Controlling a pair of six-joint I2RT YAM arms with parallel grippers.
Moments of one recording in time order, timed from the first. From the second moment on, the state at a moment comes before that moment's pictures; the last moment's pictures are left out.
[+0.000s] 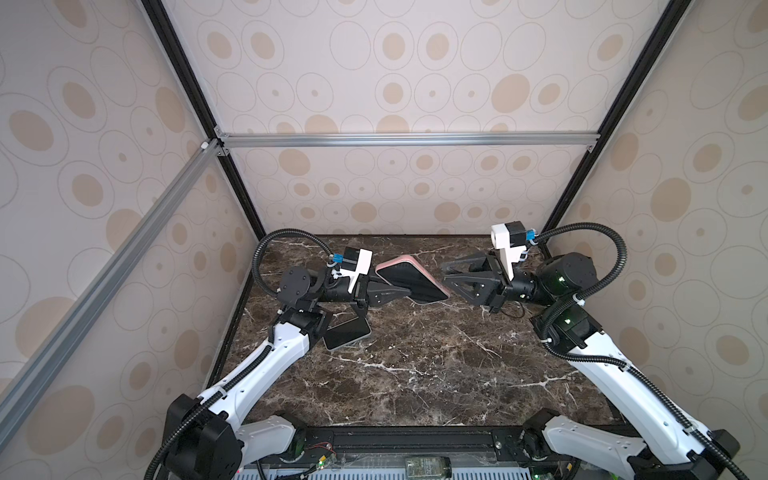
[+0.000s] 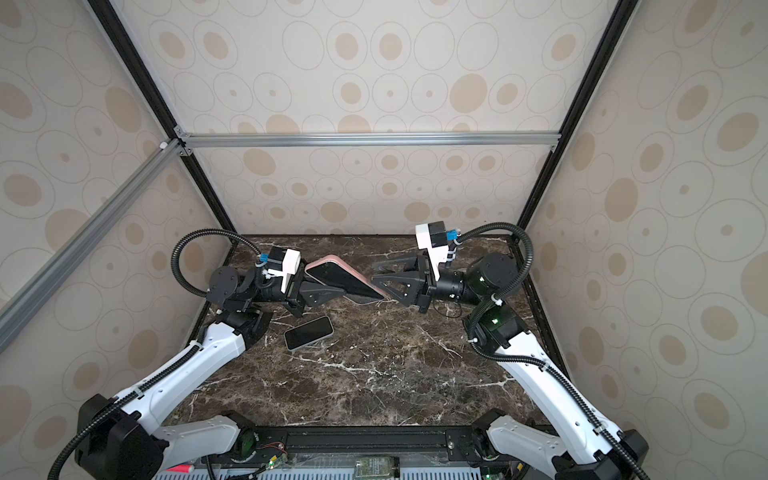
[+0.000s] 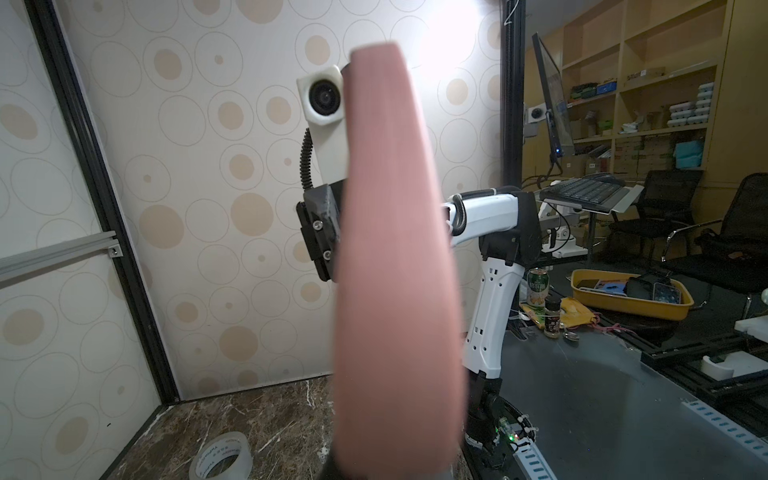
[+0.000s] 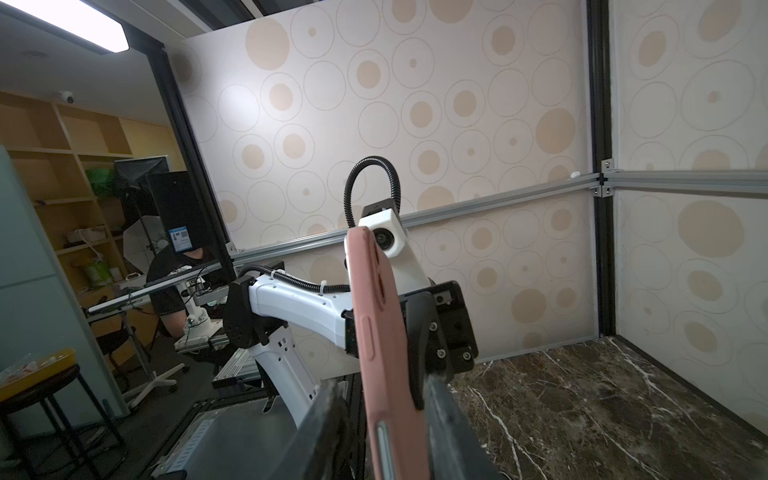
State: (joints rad) left arm -0.47 1.20 0.95 0.85 1.19 -0.43; right arm 0.53 1.06 1.14 0.31 -0.98 0.51
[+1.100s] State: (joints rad) left arm -0.47 1.20 0.98 0.80 1.24 -0.38; right arm 0.59 1.16 1.19 0.33 -1.09 0.55
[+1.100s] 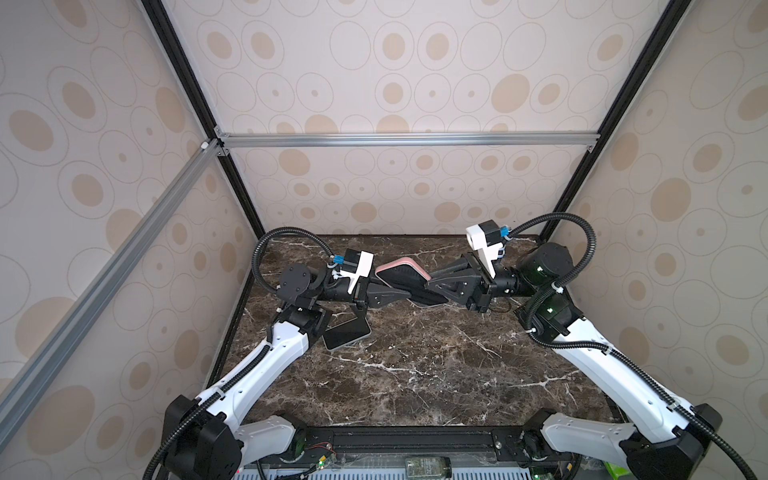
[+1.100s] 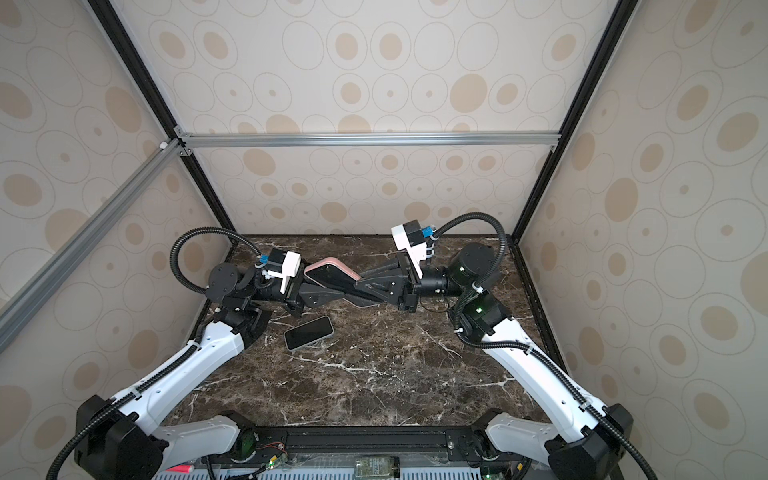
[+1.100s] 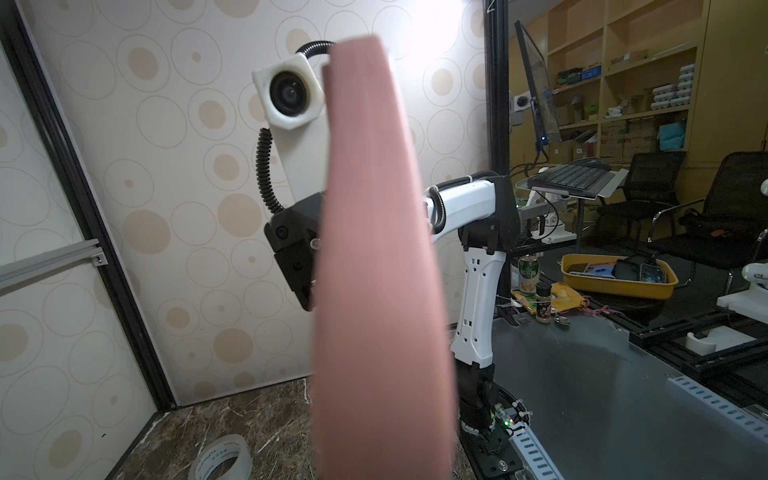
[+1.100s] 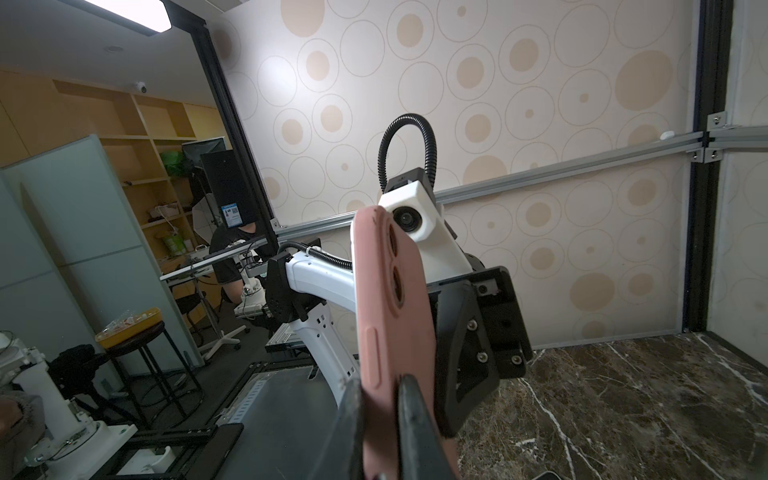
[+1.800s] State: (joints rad) left arm -0.47 1.24 1.22 0.39 1.35 -0.11; right arm 0.59 1.18 1.18 0.52 -1.12 0.83
